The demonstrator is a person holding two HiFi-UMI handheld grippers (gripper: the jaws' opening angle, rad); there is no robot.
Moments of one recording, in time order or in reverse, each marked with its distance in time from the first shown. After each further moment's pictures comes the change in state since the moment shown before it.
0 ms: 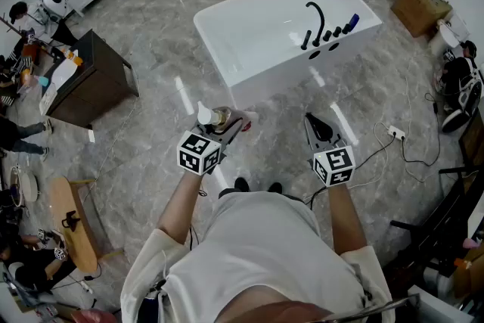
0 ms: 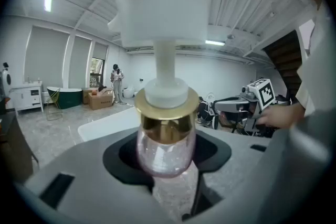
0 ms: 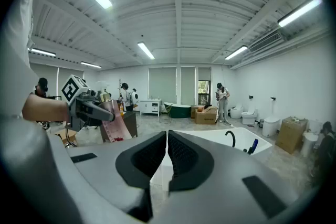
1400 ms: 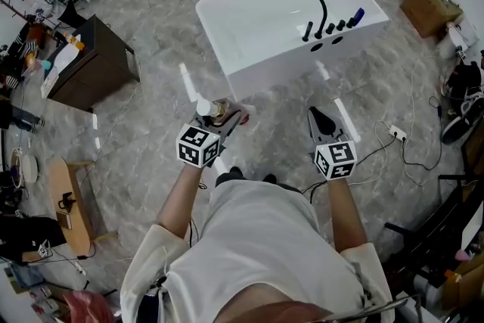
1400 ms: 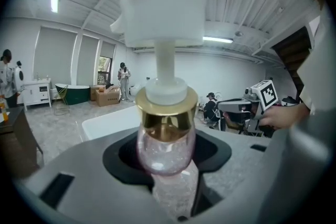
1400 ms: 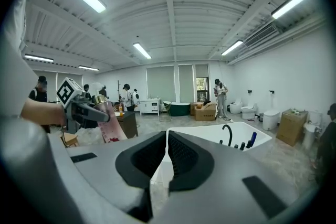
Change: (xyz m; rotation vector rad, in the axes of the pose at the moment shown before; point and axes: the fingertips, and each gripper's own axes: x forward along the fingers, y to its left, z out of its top) left arm 0.034 -0.027 -0.015 -0.044 0.014 0.080; right arm -0.017 -0.054 -0.033 0.058 0.013 0.007
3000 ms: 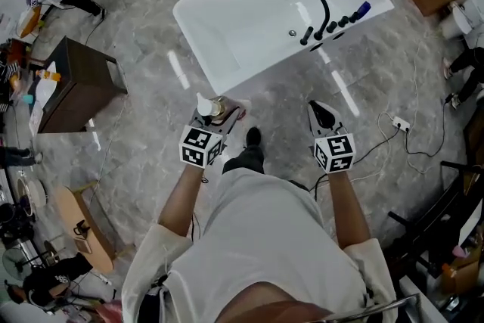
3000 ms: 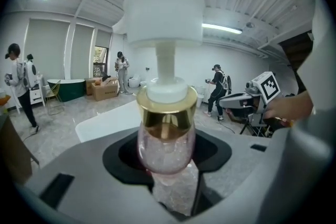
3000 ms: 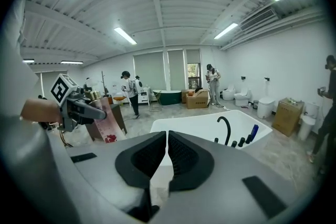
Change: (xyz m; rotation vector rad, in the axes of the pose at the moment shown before) left arm 0.192 0.168 0.043 0.009 0.113 -0.030; right arm 0.216 -0.129 0.003 0.074 0.151 -0.075
